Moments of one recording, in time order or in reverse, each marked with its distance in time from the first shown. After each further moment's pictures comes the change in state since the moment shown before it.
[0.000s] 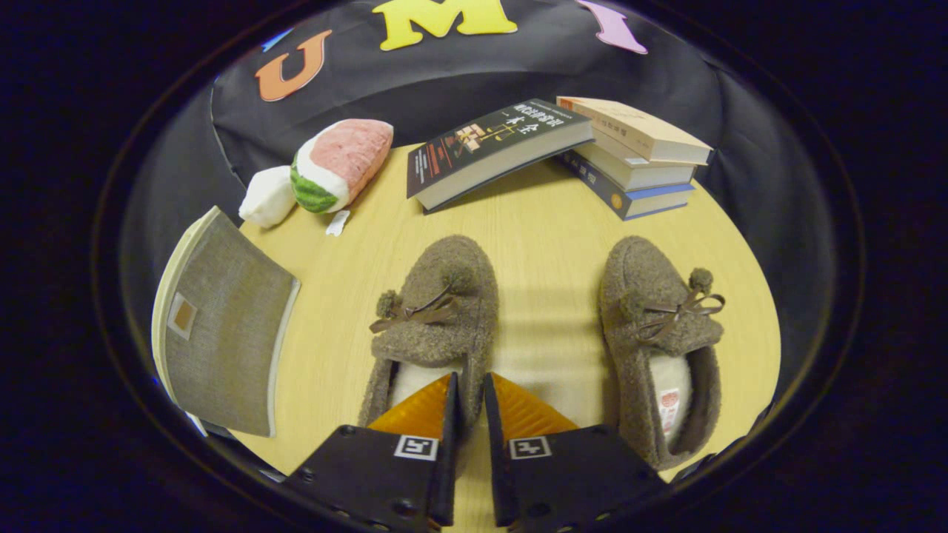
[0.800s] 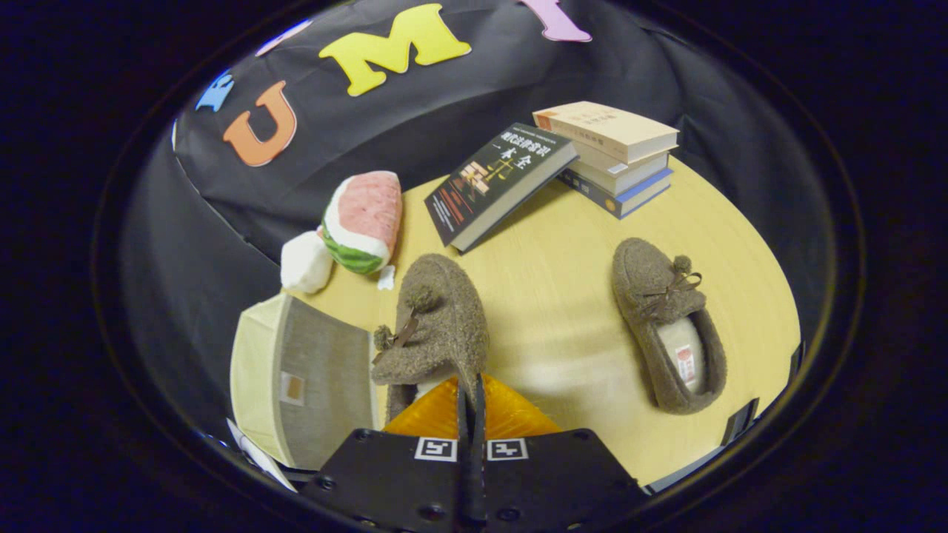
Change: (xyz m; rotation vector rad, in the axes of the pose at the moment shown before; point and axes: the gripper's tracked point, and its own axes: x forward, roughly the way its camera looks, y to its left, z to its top) arm -0.104 0.071 0.042 0.267 -0.072 0.134
